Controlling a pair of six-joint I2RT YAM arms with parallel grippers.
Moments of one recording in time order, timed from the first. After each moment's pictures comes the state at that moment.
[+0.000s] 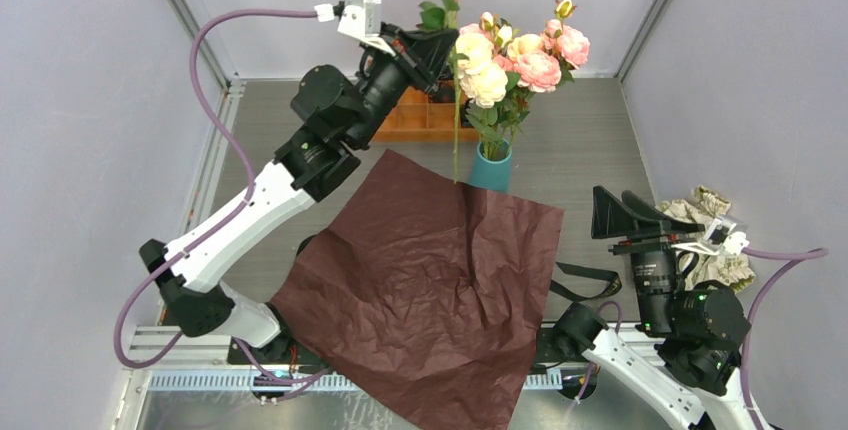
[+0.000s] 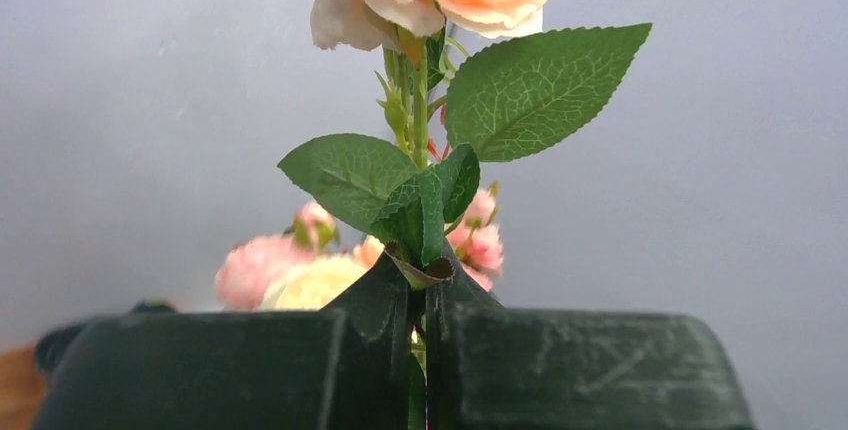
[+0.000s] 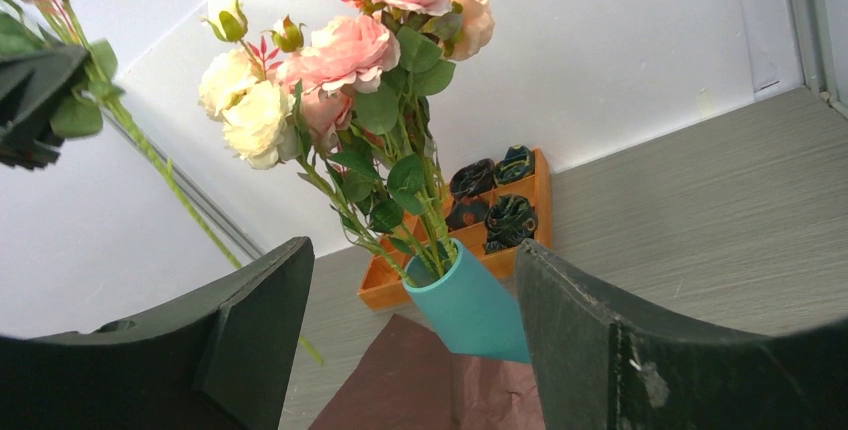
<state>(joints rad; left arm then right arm) -0.89 1.49 1.72 0.23 -0.18 -0.29 0.81 0.06 0.78 -0.34 0.72 0.34</state>
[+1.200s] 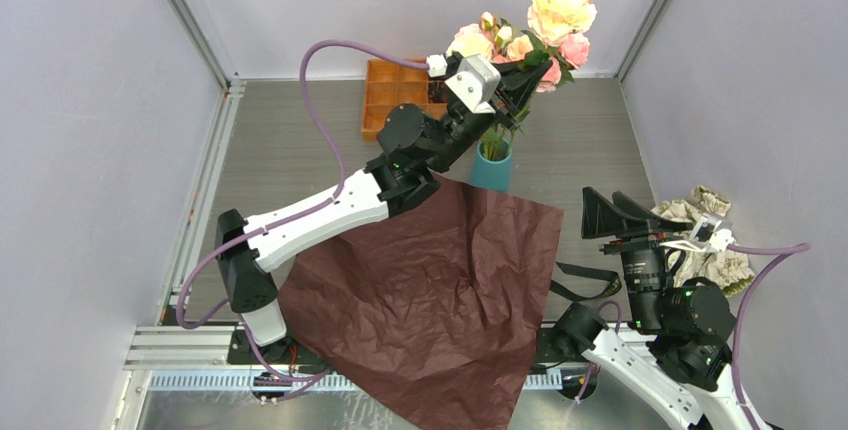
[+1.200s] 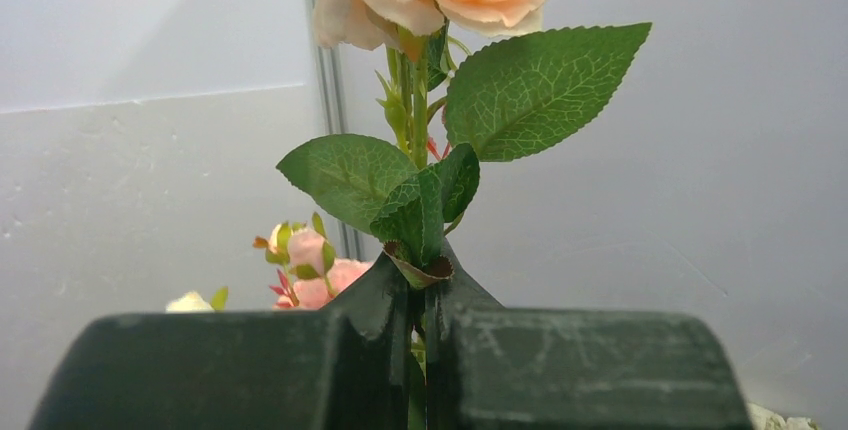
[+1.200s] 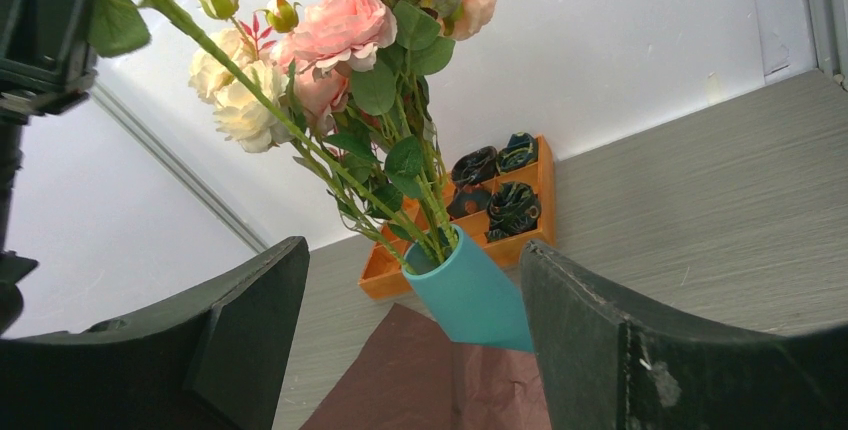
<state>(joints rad) -1.09 1.74 1.78 0.60 -0.07 0.14 0.81 0.06 0.73 -0.32 0.71 0.36</state>
